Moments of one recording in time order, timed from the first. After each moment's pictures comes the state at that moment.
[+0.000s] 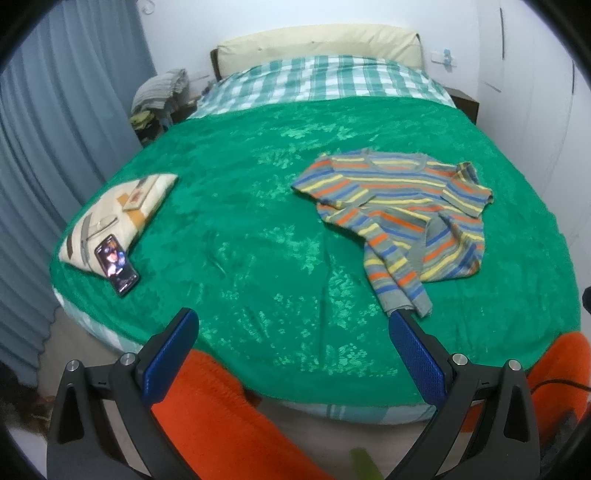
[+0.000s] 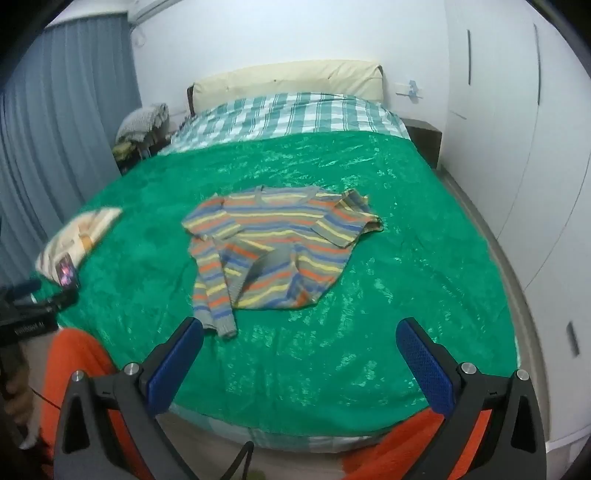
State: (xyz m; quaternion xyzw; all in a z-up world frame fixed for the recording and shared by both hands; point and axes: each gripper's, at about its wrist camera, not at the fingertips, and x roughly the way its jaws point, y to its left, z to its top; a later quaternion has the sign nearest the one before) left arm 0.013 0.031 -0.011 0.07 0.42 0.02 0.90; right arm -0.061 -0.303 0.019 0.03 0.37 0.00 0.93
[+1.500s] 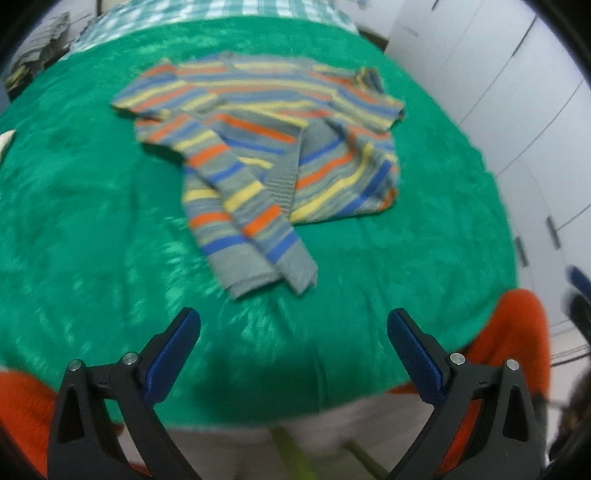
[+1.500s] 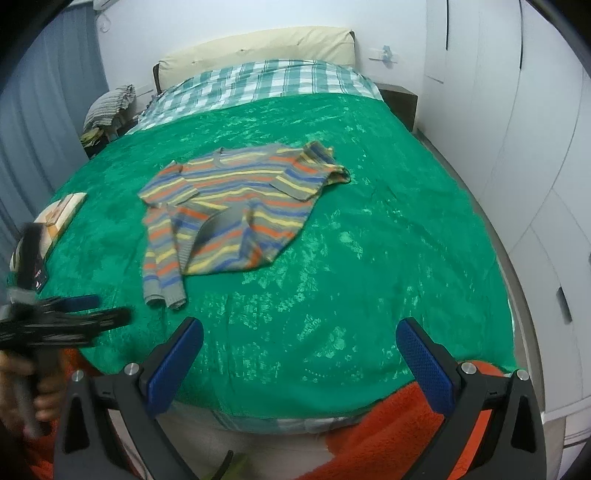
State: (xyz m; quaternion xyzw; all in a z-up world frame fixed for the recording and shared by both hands) left arm 0.091 -0.071 -0.154 0.02 0.56 -0.20 0.81; right arm -0.053 -0.343 -0.032 0.05 0.42 -0.05 0.90
